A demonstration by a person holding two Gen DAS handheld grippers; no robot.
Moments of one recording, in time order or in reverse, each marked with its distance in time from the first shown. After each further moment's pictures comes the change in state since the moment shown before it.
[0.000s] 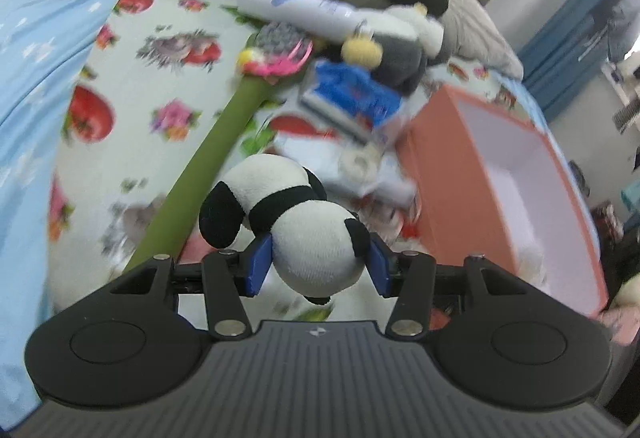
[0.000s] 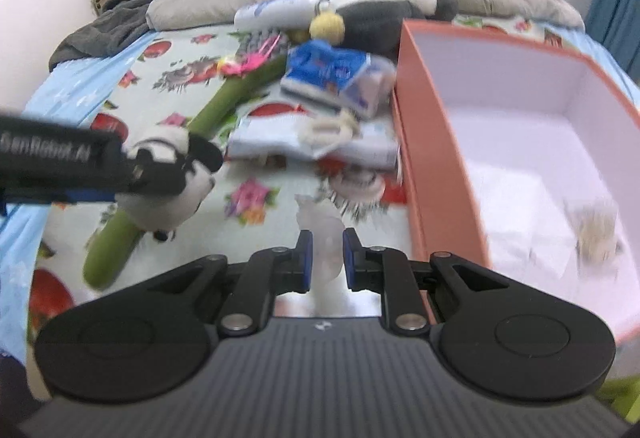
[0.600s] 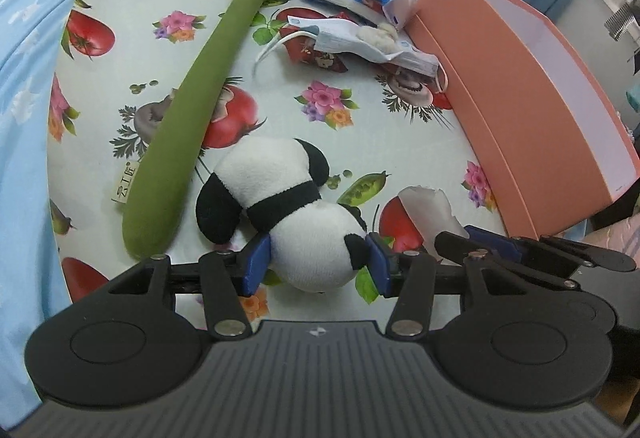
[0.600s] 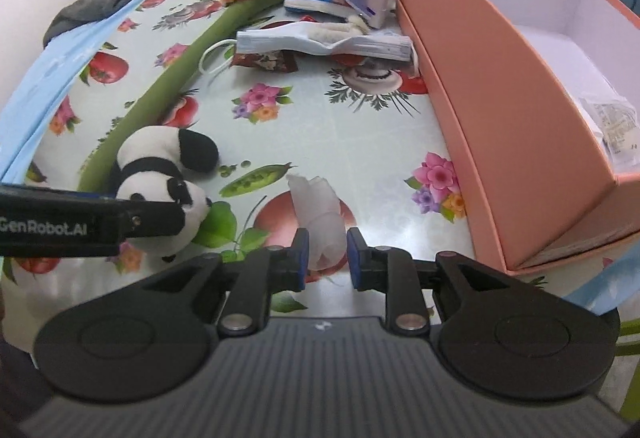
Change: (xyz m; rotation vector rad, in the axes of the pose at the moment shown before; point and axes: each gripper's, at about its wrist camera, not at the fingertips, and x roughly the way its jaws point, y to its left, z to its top) left arm 0.022 0.030 -0.075 0.174 0.139 0.012; right arm 0.018 0.018 -0.070 0.047 0.074 -0.002
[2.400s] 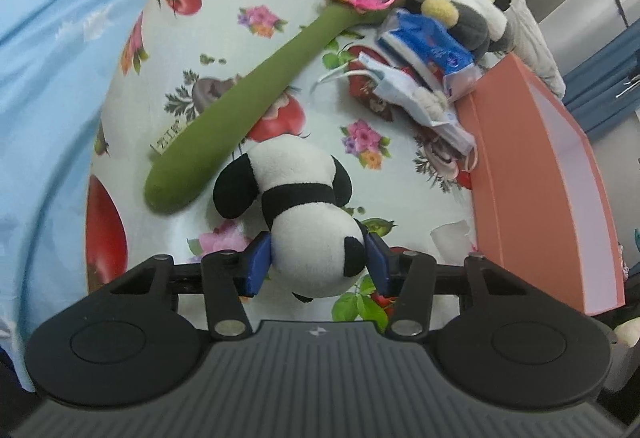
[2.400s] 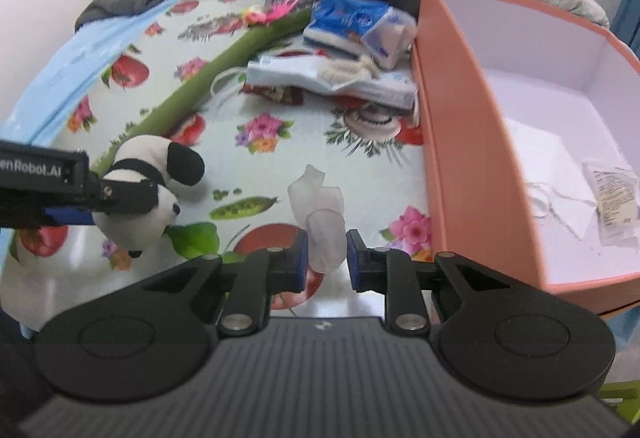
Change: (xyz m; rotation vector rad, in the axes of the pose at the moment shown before) left arm -0.022 0.009 -0.009 -0.381 -0.113 0.033; right arm -0.018 -0.026 0.024 -0.128 -0.053 0.059
